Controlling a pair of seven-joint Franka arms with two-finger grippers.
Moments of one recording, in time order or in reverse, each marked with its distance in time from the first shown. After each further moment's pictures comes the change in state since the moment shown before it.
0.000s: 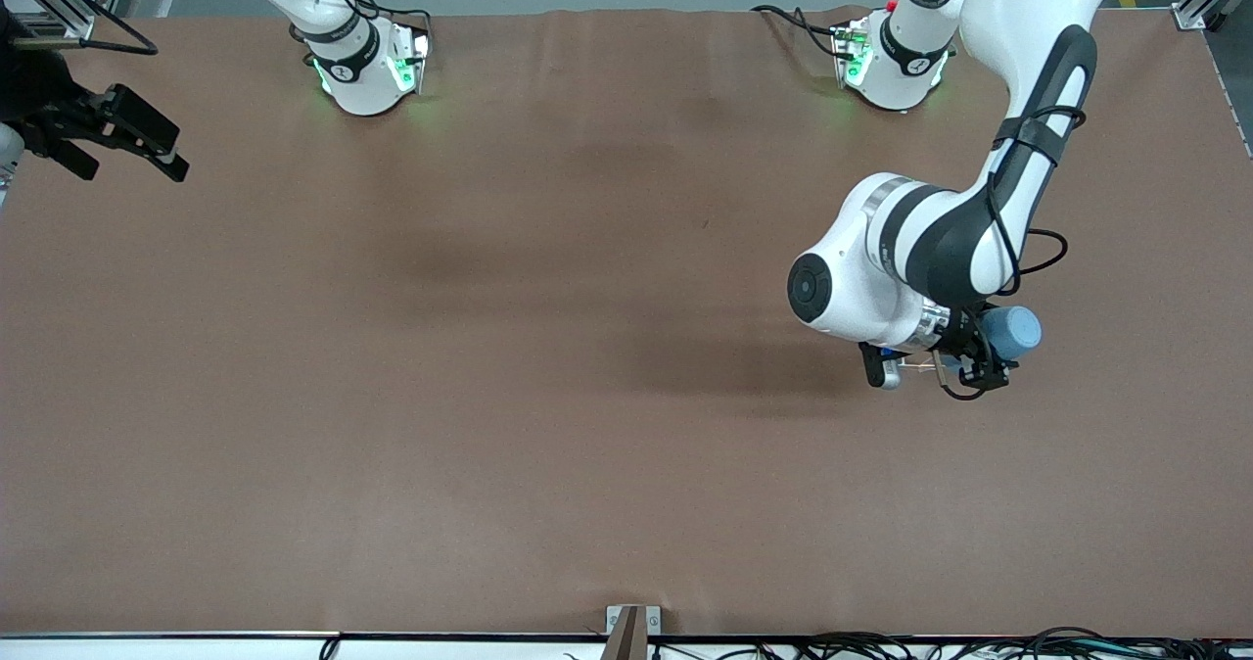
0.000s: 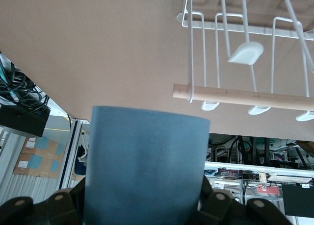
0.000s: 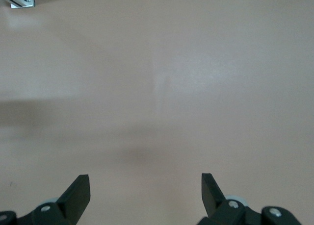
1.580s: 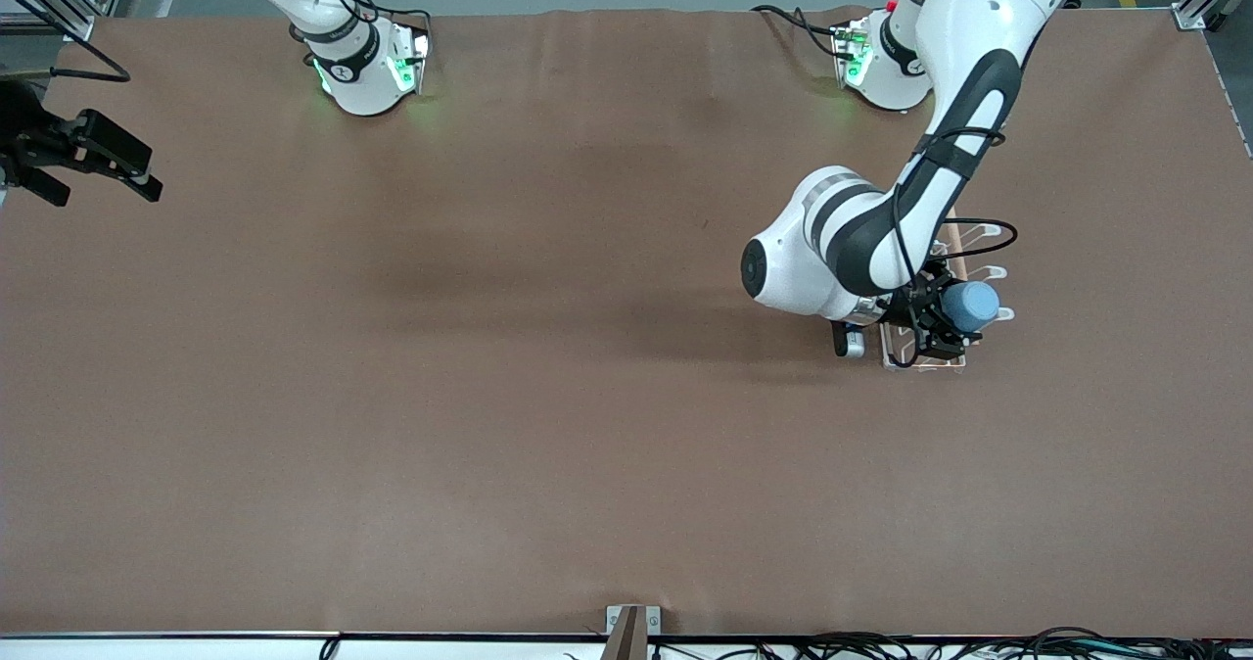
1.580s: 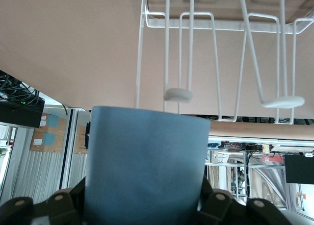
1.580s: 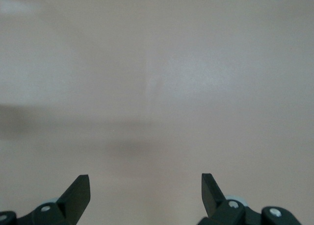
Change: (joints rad) left arm -0.054 0.005 -0.004 -0.176 0.057 -0.054 -0.134; right arm -0.033 0.047 -0.014 0.019 -0.010 0.007 -0.145
